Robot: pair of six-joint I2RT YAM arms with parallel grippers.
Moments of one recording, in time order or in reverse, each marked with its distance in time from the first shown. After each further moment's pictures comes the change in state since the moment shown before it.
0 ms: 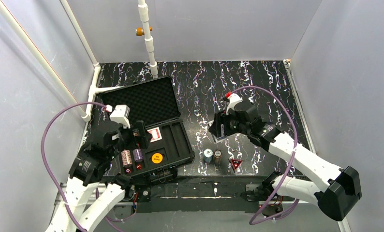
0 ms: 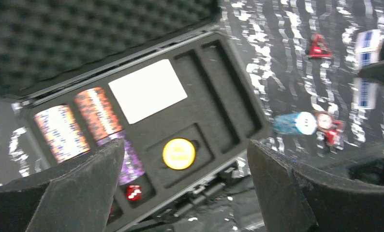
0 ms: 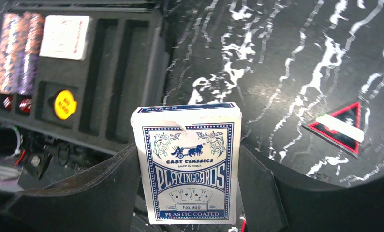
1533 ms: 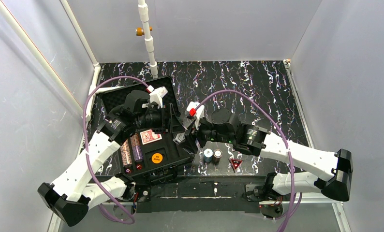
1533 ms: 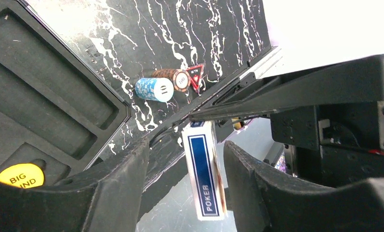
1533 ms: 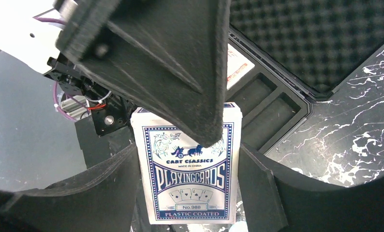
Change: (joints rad) left arm -0.153 0.510 0.248 0.173 0.544 -0.260; right arm 0.452 0.113 0.232 0.137 -0.053 -0.269
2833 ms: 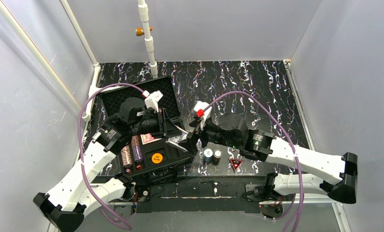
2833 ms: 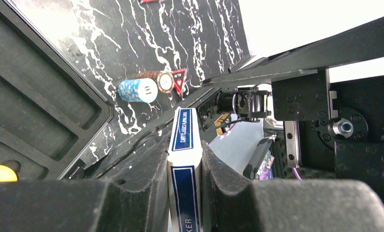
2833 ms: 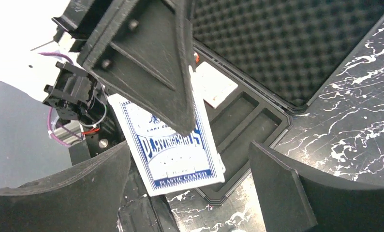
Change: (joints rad) left arm -0.013 -0.100 -0.112 0.096 0.019 -0.108; right arm 0.046 -0.061 -0.044 0.087 0.121 0.002
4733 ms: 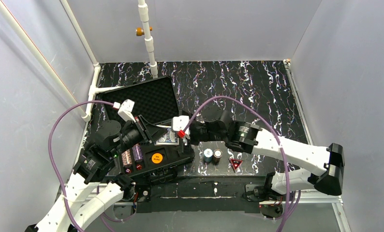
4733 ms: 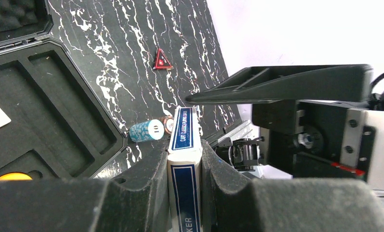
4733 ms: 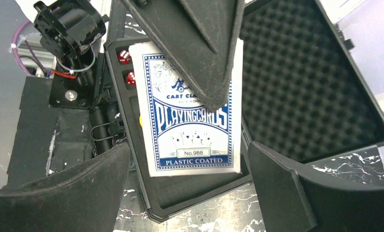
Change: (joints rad) left arm -0.002 -0.369 -0.163 0.096 -0.288 -0.111; right arm -0.003 0.137 0.156 -0.079 -0.253 -0.525
